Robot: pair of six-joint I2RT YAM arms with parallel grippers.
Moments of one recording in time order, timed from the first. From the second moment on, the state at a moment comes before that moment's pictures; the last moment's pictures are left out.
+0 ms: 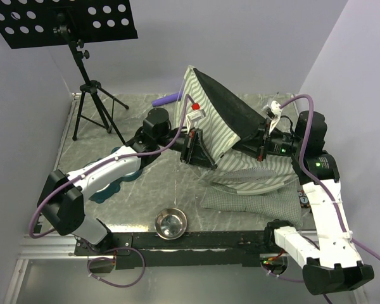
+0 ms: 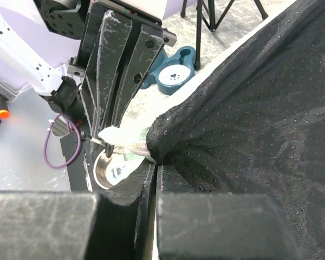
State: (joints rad) left arm -0.73 1.50 1.16 0.36 1.18 -0.74; right arm 0.09 0.92 1.17 -0.57 -1.09 -0.04
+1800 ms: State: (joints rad) left arm -0.74 1.55 1.31 0.11 1.13 -0.58; right arm 0.25 0.93 1.17 -0.71 -1.00 -0.24
